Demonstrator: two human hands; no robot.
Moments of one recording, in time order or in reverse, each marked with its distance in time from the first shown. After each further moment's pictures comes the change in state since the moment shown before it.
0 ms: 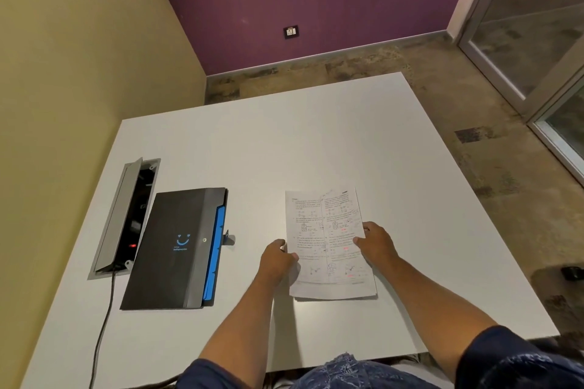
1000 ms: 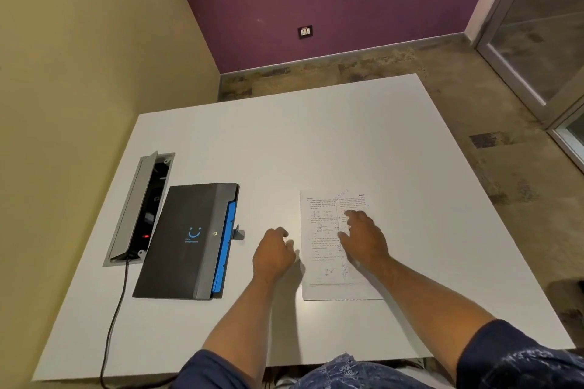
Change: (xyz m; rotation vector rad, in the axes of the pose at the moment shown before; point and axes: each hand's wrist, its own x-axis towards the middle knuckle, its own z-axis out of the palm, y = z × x) left_hand -0.012 0.001 -0.021 0.457 0.233 0.256; right_hand -0.009 -0.035 0.028 -0.398 0.050 -0.279
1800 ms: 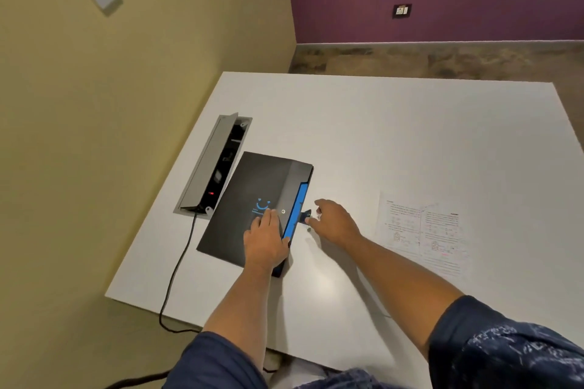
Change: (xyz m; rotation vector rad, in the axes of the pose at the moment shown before) left_hand 0.011 -0.144 -0.084 0.364 0.038 -0.181; right_hand 0.030 -0.204 0.113 0.016 -0.384 -0.262
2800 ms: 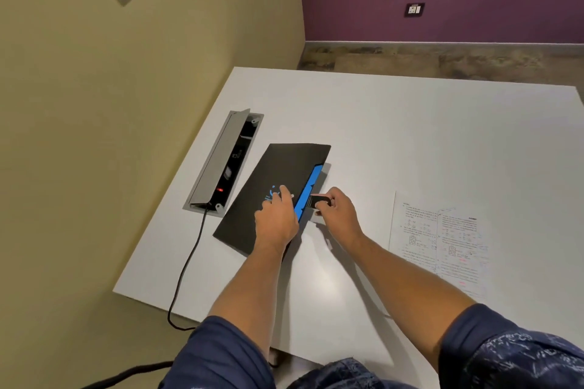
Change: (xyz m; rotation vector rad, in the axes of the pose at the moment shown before) left_hand 0.027 0.000 -0.037 0.107 0.108 -0.008; right_hand -0.005 -0.038 0.015 0.626 0.201 0.057
